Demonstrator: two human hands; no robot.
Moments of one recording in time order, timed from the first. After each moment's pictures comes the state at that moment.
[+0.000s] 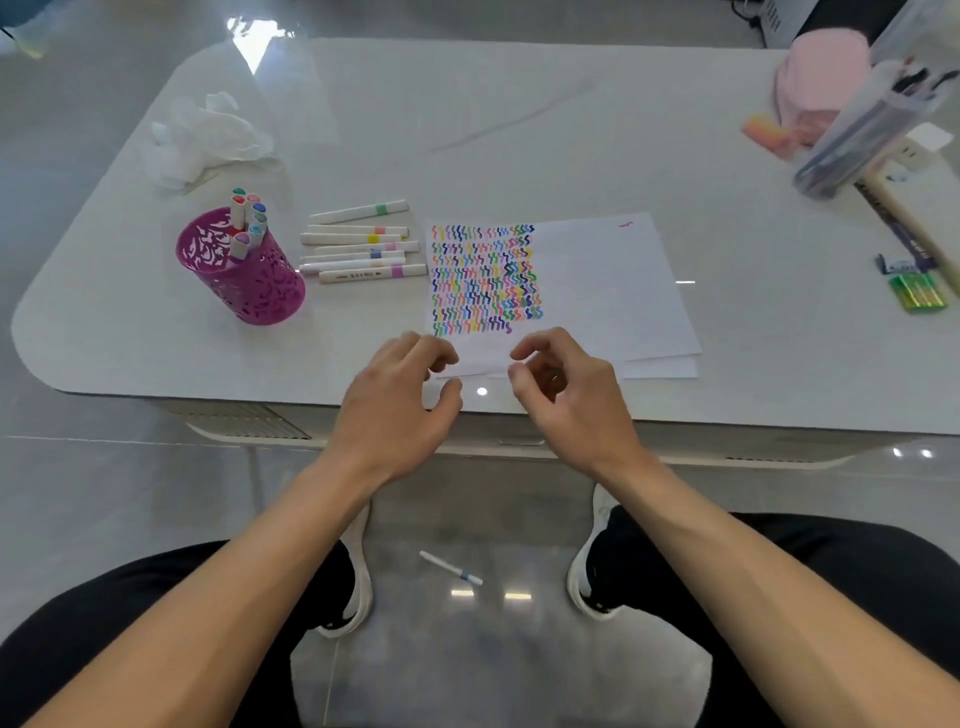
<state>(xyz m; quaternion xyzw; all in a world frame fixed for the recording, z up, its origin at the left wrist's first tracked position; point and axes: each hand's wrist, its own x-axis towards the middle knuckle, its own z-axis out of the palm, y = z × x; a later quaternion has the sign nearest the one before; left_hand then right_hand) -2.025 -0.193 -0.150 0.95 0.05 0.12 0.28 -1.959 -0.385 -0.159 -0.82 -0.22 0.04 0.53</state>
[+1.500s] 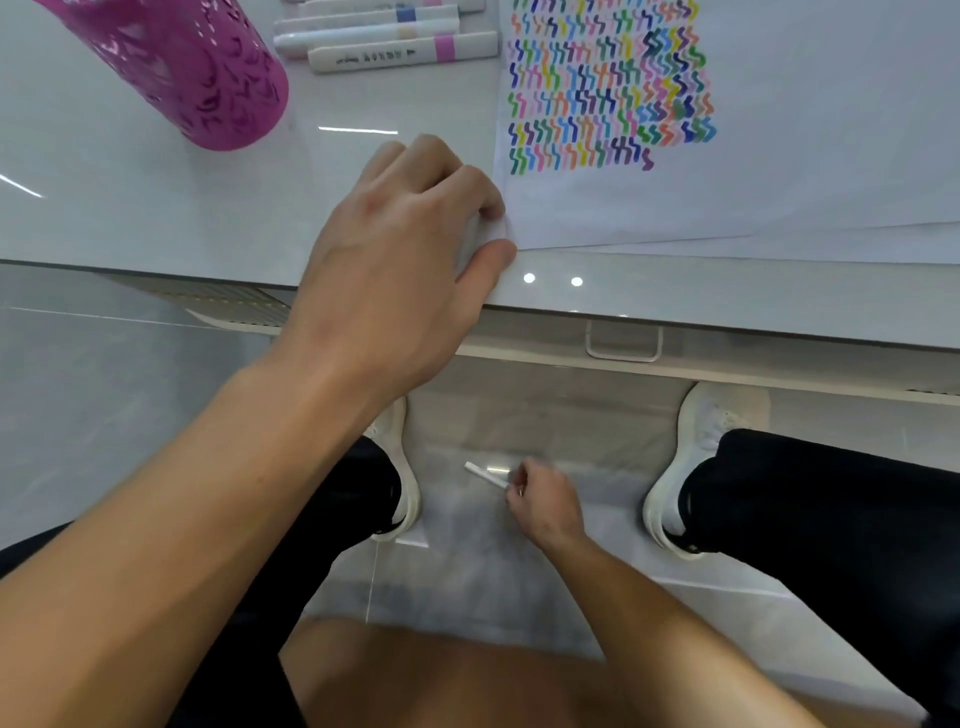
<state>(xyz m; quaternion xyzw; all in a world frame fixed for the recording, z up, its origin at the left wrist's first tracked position) -2.007 -0.155 -0.176 0.98 0.04 0.10 0.16 -2.097 -0.343 -0.481 -0.90 -0.05 0.38 0.22</state>
